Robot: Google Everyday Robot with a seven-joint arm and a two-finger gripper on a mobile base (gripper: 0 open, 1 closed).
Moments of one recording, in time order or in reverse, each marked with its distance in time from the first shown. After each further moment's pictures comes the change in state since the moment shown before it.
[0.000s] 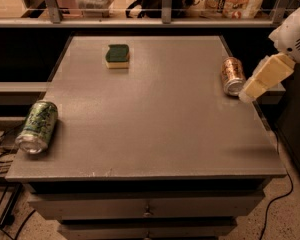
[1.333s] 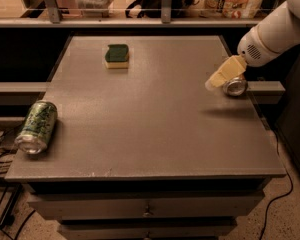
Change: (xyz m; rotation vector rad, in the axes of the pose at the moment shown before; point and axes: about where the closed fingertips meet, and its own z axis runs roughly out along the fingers) arm -0.024 -0.048 0.107 -0.029 -0.056 0.243
